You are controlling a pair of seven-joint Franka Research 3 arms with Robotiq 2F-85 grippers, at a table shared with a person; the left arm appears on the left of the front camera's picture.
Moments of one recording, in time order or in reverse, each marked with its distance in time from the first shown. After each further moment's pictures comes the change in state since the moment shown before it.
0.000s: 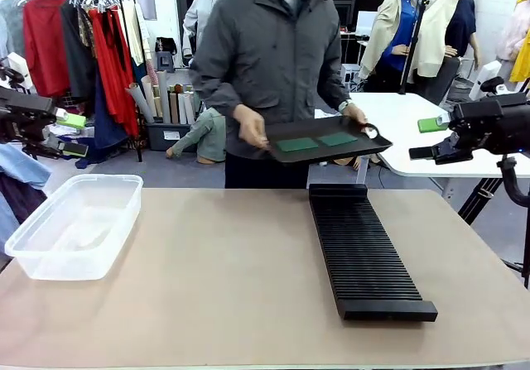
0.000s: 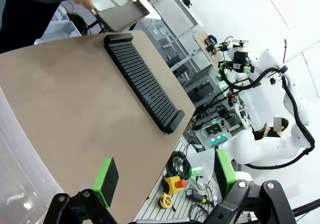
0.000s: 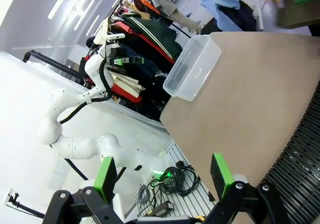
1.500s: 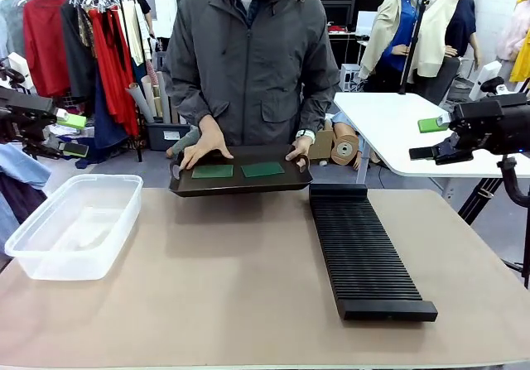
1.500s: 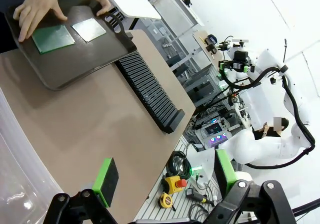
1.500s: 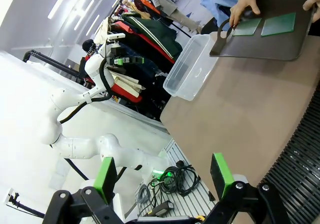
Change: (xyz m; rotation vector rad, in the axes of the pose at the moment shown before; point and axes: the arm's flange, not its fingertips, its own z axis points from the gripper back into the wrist) left arm 0.000 0.000 -0.001 0.001 0.003 0.000; right arm 0.000 0.000 0.000 0.001 0.002 -0.001
